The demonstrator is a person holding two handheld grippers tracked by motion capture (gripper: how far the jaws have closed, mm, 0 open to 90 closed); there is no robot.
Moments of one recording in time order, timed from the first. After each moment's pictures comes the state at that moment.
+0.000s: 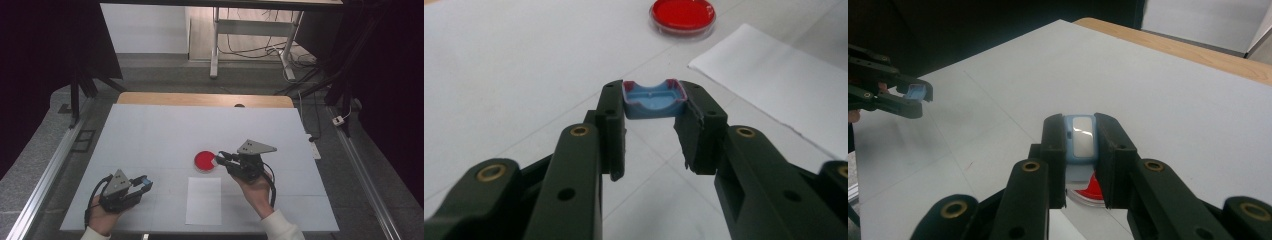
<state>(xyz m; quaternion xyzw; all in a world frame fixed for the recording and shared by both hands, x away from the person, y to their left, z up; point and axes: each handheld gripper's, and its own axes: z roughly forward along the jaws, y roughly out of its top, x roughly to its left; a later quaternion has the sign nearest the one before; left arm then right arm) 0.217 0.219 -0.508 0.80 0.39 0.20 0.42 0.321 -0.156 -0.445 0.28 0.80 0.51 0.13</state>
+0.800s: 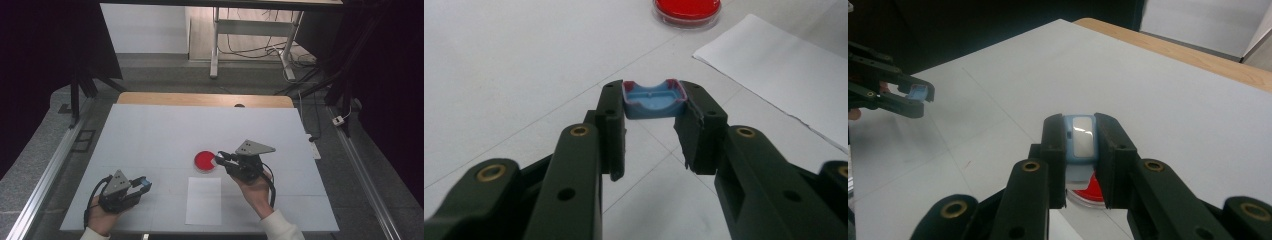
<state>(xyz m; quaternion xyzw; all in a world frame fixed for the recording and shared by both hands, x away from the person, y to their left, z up) 0.220 0.220 -0.511 0.80 0.39 0.19 0.42 0.319 -0.152 -0.444 0.27 0.80 0.51 0.14</state>
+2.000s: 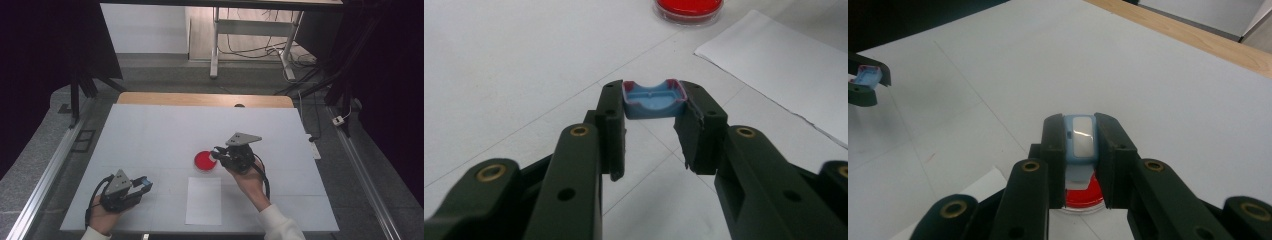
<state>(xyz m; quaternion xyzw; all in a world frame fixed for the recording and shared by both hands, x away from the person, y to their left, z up) 0.222 0.218 -0.514 0.80 0.39 0.19 0.41 0.353 -0.133 -0.454 0.27 0.84 0.46 0.14</state>
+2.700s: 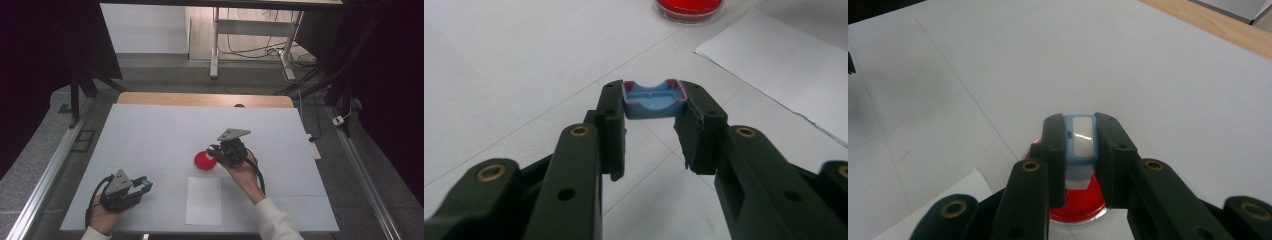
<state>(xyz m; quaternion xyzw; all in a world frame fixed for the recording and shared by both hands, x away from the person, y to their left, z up) 0.223 0.218 -0.514 0.80 0.39 0.19 0.41 0.375 -0.116 -0.465 0.27 0.86 0.42 0.13</state>
